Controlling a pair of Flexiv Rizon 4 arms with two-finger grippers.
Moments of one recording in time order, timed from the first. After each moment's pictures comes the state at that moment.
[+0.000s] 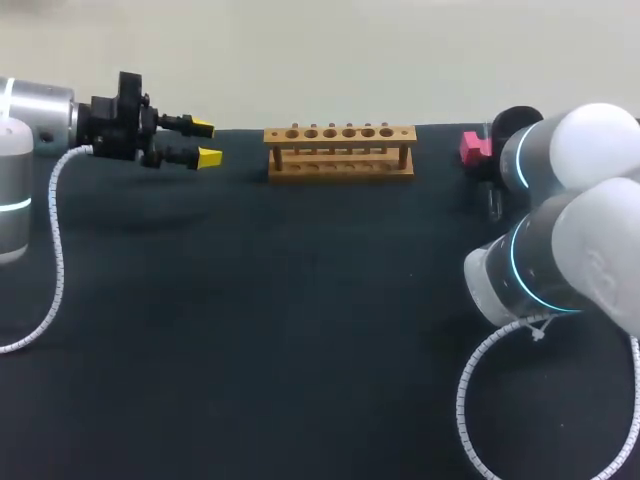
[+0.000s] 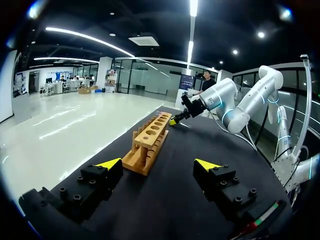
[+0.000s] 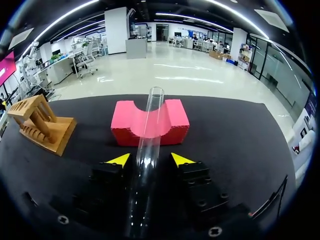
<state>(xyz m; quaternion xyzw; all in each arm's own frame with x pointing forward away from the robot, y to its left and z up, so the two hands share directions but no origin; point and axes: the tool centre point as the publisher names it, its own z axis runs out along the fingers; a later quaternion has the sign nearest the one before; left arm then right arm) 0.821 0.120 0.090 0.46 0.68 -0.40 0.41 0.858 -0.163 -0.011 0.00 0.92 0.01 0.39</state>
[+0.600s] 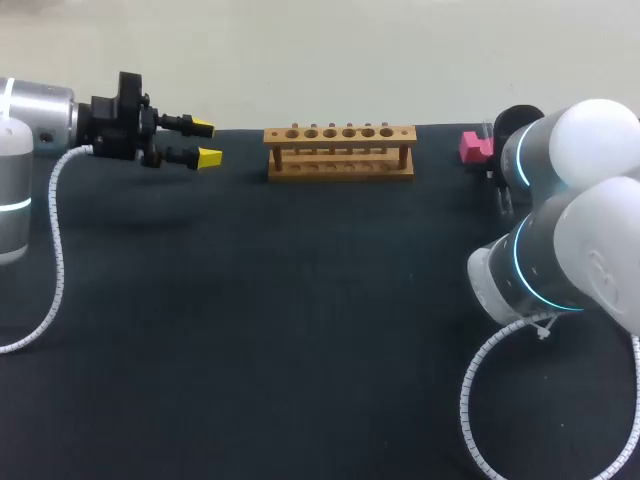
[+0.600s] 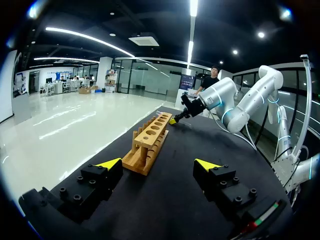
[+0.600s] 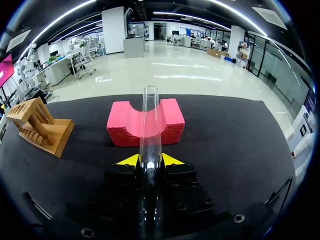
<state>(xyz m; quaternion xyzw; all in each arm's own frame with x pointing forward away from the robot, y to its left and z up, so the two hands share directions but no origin) 0.821 0.120 0.090 0.46 0.68 -0.40 0.41 0.857 -0.168 -0.009 0.01 0.92 0.01 0.38</state>
